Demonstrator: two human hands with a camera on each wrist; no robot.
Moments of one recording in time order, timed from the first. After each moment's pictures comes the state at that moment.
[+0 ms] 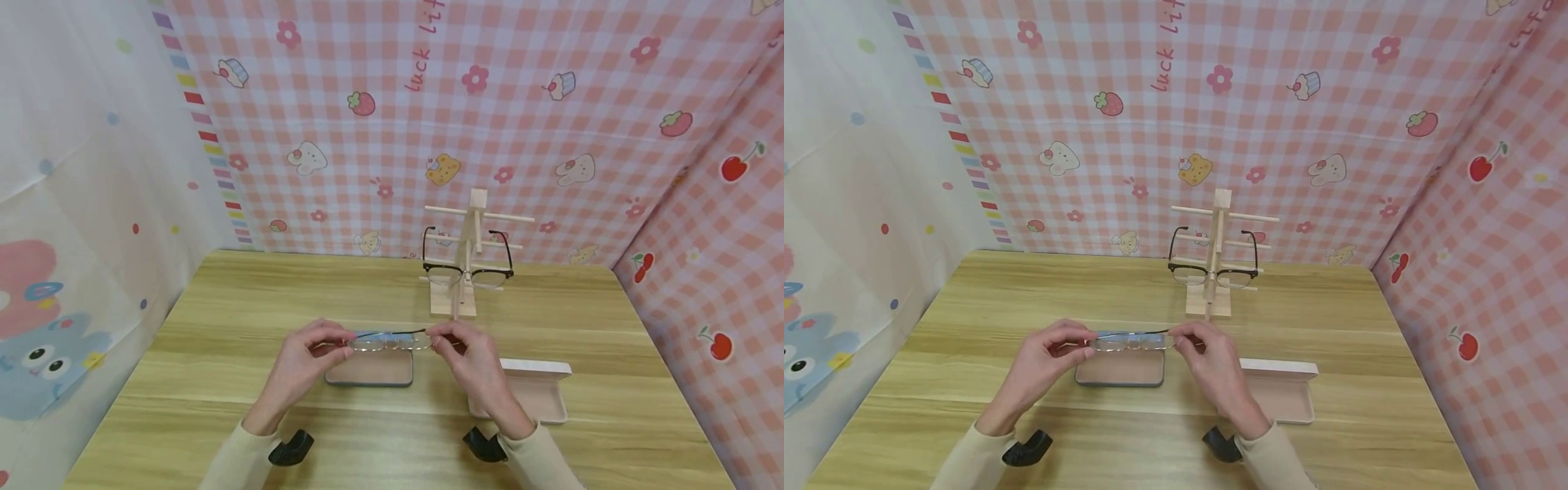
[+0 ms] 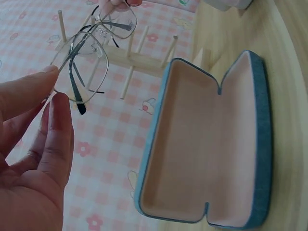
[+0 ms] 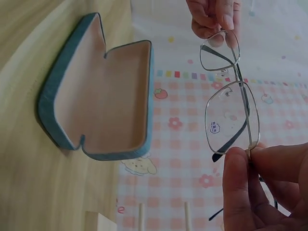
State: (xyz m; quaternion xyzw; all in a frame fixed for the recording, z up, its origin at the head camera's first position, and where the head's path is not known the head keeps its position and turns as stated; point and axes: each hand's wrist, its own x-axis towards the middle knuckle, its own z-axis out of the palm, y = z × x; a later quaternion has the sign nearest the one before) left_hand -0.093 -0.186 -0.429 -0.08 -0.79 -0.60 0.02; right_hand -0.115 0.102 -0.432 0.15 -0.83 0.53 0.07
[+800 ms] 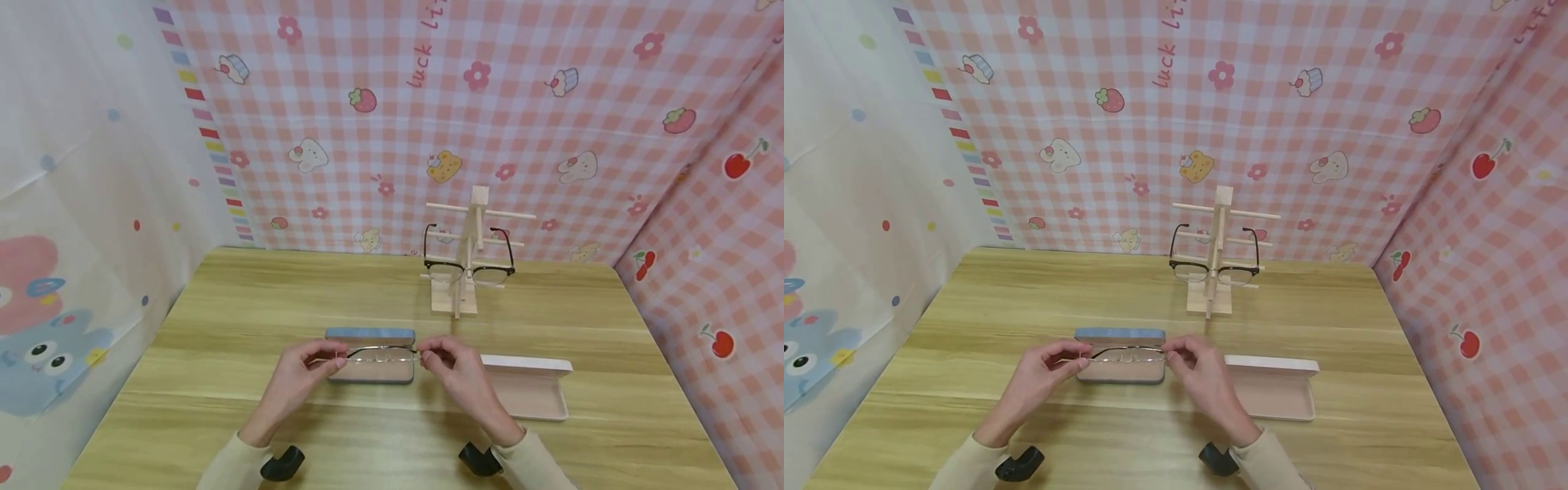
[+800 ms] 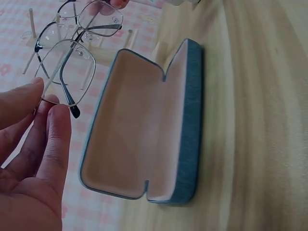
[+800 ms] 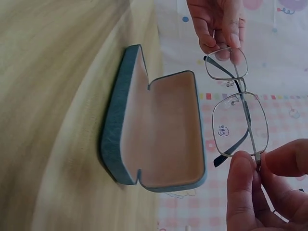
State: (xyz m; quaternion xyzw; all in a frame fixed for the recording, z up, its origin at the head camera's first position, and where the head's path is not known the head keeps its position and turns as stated) left_hand -0.080 -0.195 -0.458 -0.06 -0.79 -0.61 0.00; right_hand -0.106 0.091 -0.460 0.12 -0.80 0.58 -0.03
